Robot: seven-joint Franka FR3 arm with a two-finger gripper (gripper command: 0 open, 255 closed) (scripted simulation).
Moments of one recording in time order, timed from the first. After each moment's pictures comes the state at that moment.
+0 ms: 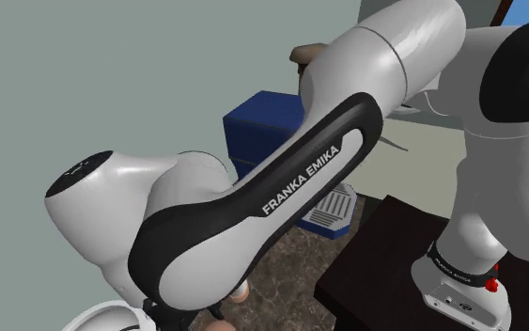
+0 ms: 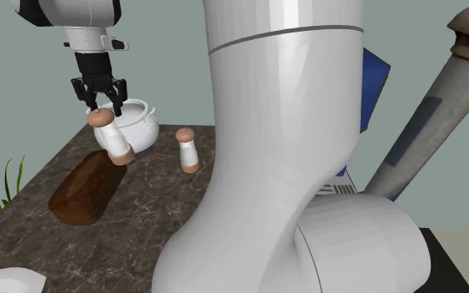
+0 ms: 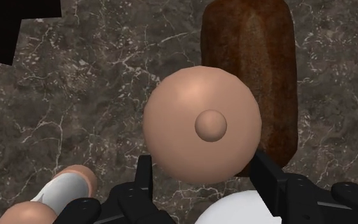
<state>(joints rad) 0.58 0.47 0.55 -1.61 -0.06 1.86 0.85</state>
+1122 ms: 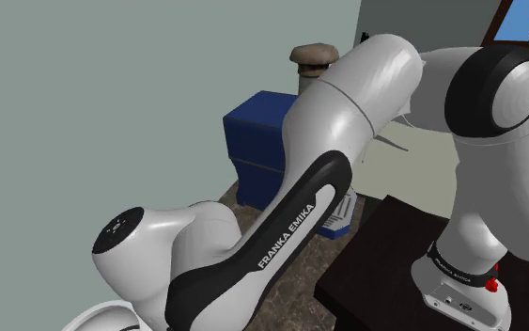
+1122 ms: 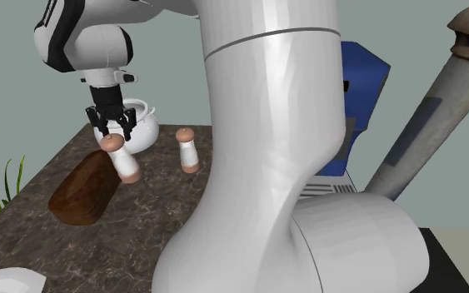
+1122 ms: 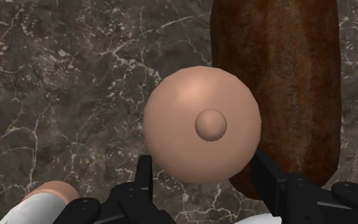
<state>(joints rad) 0.60 0.57 0.52 -1.70 -0.11 2.04 0.86</state>
